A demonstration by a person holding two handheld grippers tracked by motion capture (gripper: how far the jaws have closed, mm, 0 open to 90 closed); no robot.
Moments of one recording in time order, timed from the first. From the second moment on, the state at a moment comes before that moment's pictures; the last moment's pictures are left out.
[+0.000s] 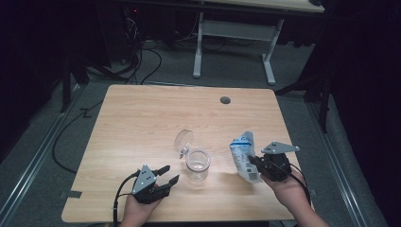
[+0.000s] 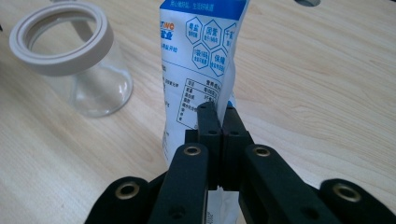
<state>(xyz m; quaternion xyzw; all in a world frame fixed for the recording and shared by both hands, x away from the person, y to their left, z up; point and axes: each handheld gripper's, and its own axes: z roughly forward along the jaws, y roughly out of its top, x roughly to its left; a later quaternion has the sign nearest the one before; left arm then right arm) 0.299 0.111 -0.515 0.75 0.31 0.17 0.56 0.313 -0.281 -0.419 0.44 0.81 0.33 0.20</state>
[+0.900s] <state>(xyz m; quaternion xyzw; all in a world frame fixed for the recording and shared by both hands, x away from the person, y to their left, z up) 0.297 0.108 -0.515 0.76 0.30 0.17 0.56 0.333 -0.267 -0.401 0.42 0.87 0.23 0.12</state>
